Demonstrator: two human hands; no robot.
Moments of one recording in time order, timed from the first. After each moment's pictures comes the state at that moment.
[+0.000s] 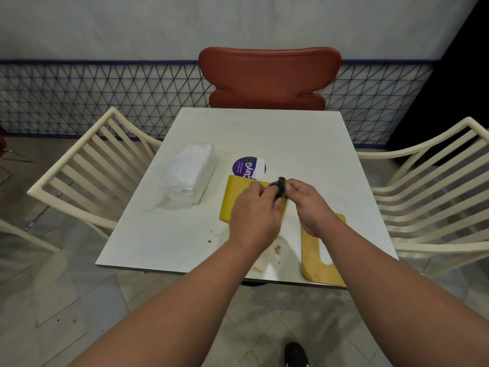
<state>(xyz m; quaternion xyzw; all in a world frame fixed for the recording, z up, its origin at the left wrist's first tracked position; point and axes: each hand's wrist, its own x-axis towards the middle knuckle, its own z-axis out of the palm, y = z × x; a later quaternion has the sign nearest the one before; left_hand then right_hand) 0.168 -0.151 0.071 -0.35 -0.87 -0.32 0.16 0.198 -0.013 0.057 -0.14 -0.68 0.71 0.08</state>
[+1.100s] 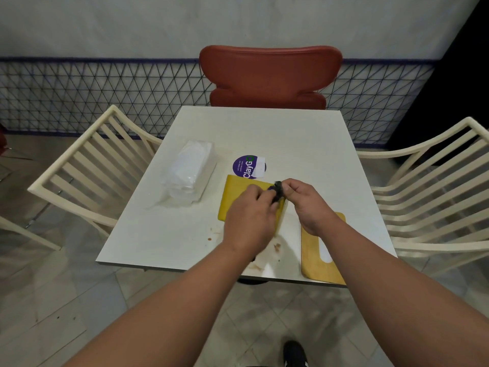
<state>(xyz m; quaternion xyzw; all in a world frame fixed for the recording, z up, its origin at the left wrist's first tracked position) 0.170 -0.166 0.067 -0.36 -0.87 -0.31 0.15 0.200 -0.015 0.056 -0.12 -0.71 0.69 0.09</state>
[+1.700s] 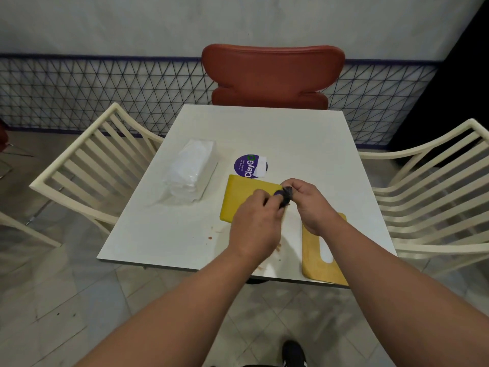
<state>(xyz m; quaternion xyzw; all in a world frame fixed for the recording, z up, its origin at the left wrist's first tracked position) 0.180 -0.164 0.060 -0.38 -0.86 -0.30 0.16 0.200 -0.016 0.057 -0.12 -0.71 0.69 0.08</state>
